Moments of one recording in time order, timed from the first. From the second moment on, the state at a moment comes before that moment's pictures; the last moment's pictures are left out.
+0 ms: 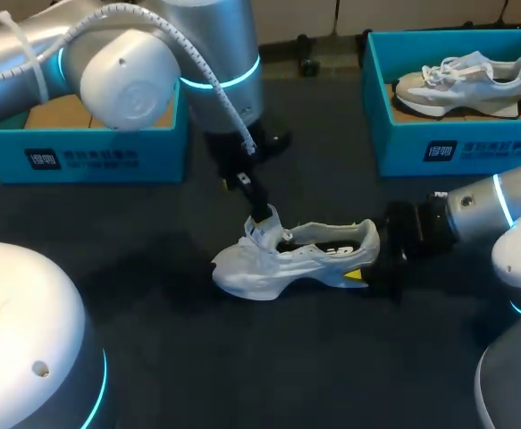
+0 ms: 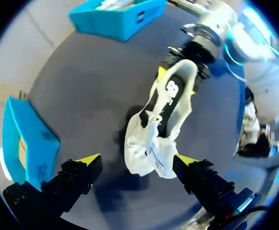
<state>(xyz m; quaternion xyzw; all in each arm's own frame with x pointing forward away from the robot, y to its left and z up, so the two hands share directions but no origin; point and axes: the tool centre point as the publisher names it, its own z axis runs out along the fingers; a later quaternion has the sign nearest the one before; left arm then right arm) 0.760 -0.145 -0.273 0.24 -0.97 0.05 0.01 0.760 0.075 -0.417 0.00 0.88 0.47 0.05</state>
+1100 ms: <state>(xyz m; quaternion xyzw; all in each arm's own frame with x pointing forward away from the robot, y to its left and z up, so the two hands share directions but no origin) 0.747 -0.227 -0.253 0.01 -1.00 0.09 0.02 0.760 0.075 -0.417 0.00 0.88 0.47 0.05</state>
